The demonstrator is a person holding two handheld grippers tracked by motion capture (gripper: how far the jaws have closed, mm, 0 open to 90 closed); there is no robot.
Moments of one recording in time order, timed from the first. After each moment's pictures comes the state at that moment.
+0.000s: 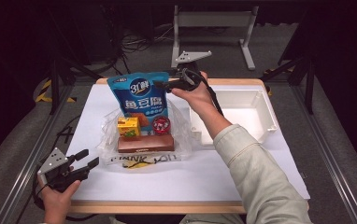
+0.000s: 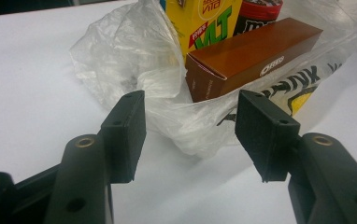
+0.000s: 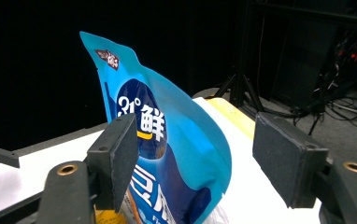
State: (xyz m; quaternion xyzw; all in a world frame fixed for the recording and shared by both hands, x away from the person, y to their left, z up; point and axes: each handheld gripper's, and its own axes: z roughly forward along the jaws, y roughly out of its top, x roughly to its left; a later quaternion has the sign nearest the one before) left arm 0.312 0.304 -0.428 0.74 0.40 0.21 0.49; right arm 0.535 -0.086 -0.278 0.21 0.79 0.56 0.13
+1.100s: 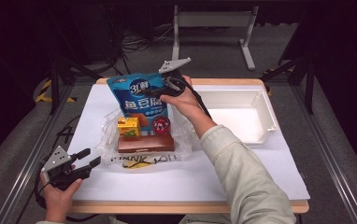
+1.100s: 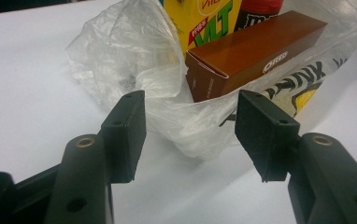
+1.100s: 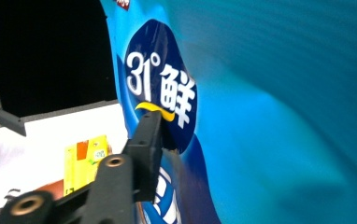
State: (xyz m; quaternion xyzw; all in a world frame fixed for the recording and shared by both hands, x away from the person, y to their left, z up) left arm 0.318 0.301 -0.428 0.75 0.40 0.21 0.48; right arm 0.553 -0.049 -0.312 0.15 0.83 0.53 0.09
